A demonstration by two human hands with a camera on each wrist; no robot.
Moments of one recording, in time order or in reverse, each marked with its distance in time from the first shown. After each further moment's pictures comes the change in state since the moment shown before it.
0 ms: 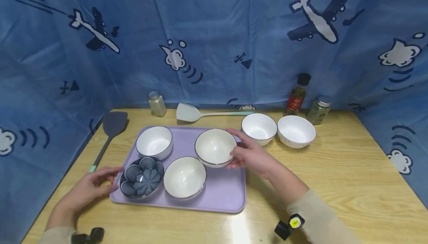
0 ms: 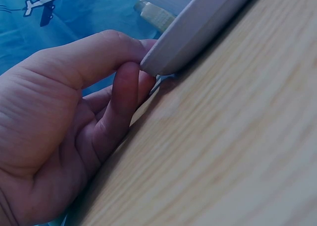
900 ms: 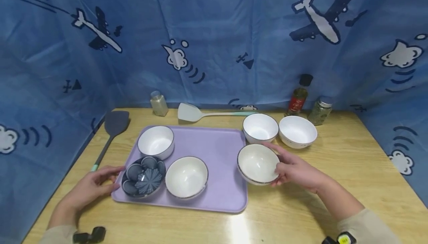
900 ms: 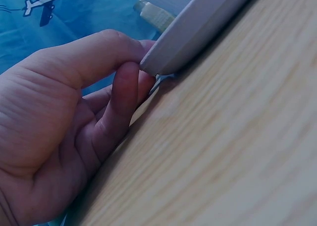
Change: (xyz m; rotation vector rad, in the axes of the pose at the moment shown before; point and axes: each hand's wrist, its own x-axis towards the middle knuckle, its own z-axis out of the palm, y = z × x) left_hand 0.000 0.000 -0.001 -0.030 -0.026 0.016; right_hand -0.072 0.021 -0.080 -0.182 -0.129 -0.008
